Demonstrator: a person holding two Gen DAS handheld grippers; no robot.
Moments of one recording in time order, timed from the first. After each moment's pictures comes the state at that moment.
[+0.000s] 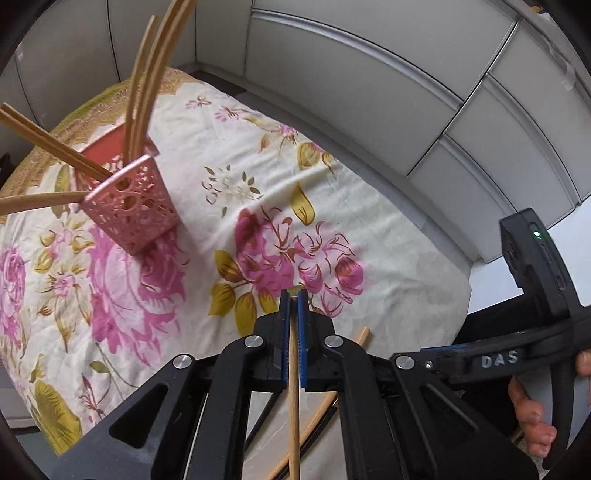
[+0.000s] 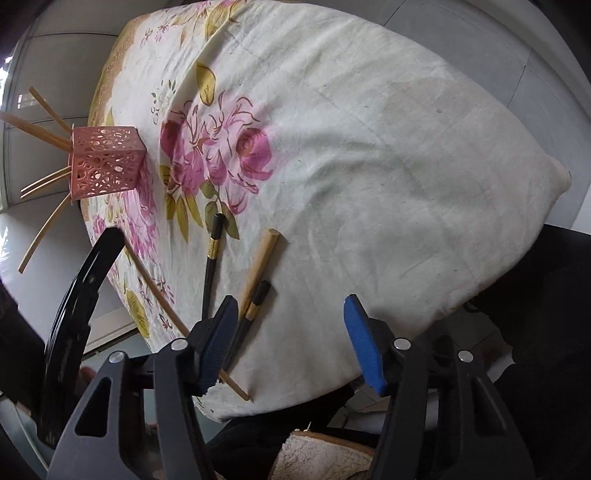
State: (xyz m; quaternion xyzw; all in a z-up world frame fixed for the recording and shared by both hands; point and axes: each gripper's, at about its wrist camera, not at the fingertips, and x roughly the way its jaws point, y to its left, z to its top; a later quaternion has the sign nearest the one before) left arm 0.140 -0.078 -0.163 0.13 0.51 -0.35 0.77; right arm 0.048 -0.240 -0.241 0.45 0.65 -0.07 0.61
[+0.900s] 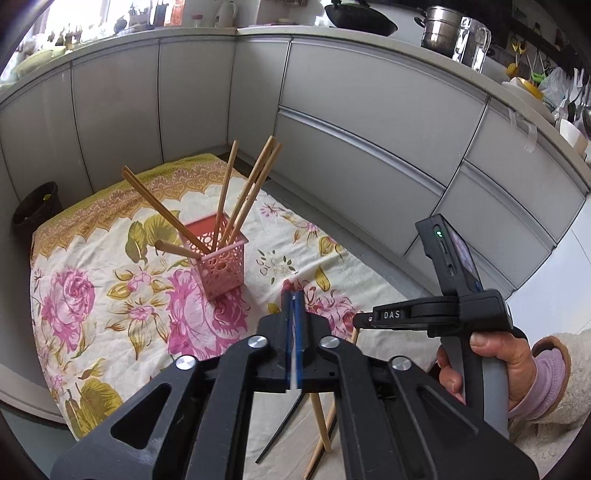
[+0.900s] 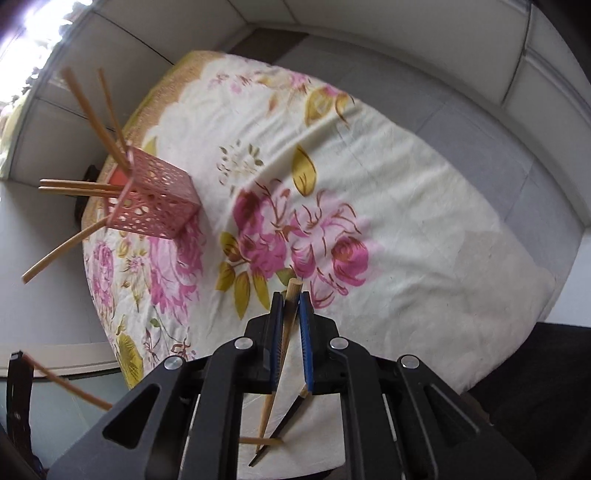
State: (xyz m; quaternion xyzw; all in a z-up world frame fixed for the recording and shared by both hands) left arm 0.104 -0.005 -0.057 0.06 0.37 -0.34 0.86; right arm 0.096 -0.197 -0.190 0.33 0.55 -0.10 0.76
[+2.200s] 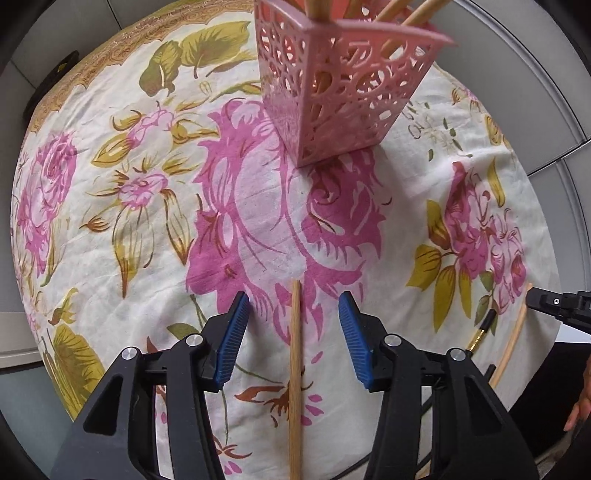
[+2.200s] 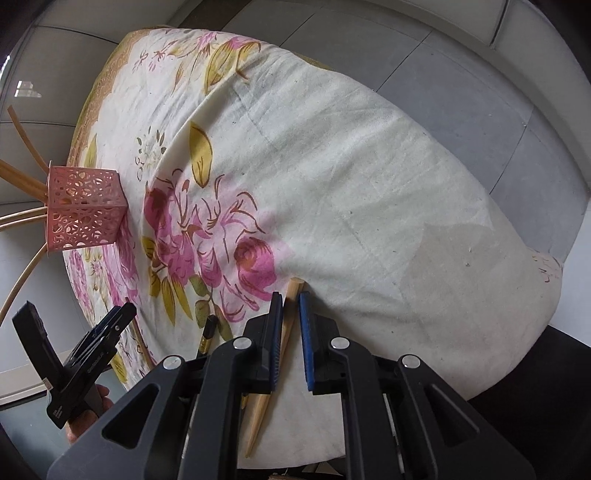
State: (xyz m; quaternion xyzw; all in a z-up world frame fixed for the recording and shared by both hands) left arm 0.229 -0.002 -0.242 0.12 0.63 -0.16 0.75; right arm 0.098 -0.261 -0.264 0.39 0.64 -0.11 0.65
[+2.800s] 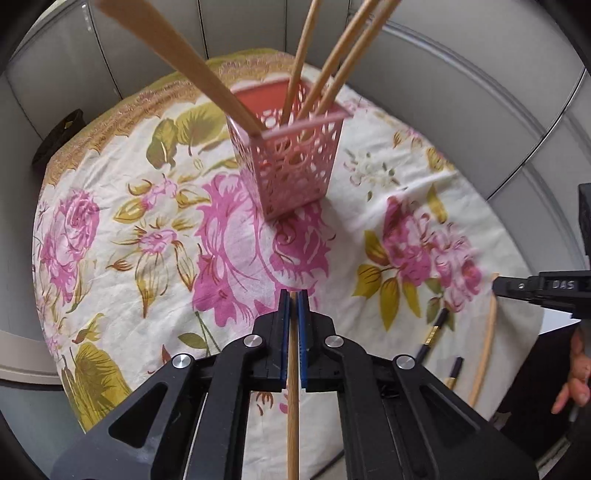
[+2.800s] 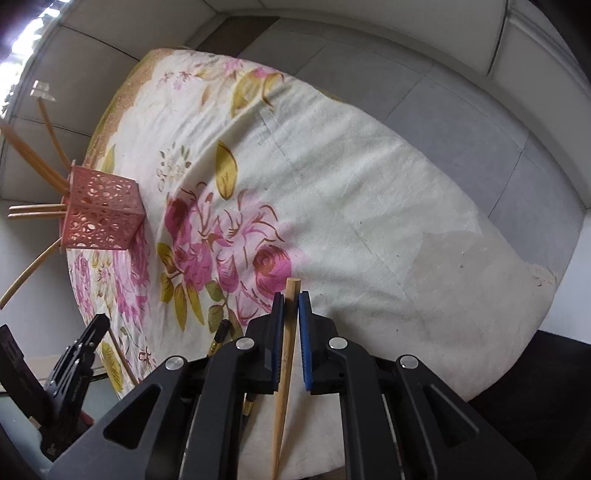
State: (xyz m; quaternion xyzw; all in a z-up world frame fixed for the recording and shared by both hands) left arm 0.173 -0.002 -0.160 0.12 0.51 -0.21 0.82; right arm 0.084 -0.250 -0.237 0.36 0.58 -0.12 0.72
